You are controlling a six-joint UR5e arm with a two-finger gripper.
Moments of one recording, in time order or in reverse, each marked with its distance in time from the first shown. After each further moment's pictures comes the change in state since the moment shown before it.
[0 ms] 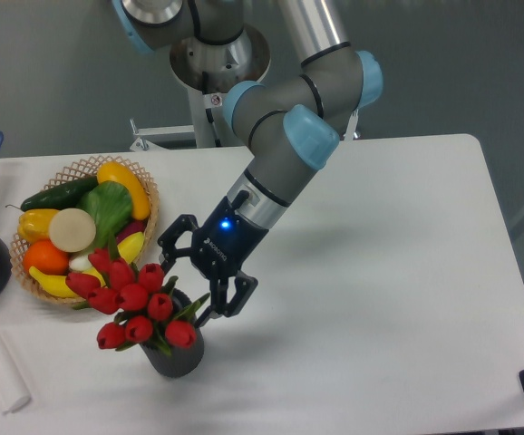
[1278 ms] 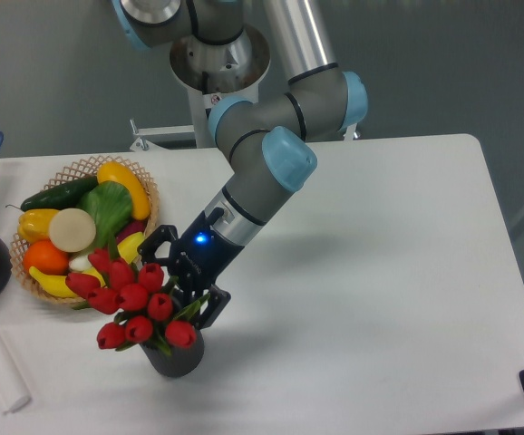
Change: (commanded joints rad) arm -0.044 -0.038 0.025 0.000 -0.006 -0.014
